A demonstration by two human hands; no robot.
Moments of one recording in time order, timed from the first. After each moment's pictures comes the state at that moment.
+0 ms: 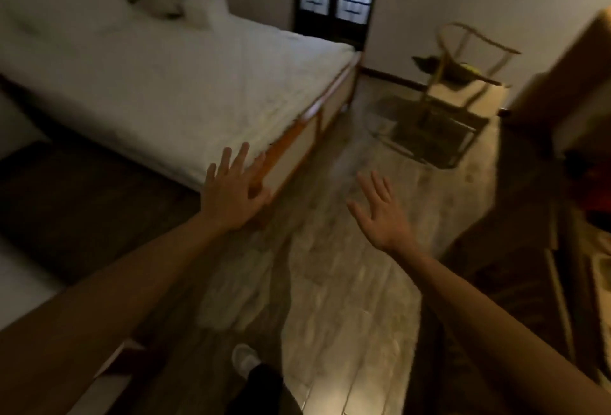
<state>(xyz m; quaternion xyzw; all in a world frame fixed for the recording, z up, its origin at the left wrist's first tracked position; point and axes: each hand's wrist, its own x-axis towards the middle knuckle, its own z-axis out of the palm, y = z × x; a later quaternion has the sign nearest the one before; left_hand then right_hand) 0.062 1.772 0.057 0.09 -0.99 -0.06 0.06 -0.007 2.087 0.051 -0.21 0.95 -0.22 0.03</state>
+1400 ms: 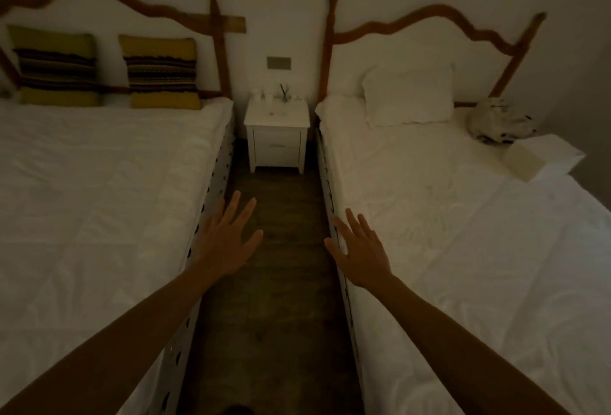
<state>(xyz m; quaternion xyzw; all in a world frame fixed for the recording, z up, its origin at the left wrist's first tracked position) 0.083 1.067 0.034 0.59 -0.79 -0.08 0.12 -0.216 1.142 0.045 -0.69 0.70 -0.13 0.12</state>
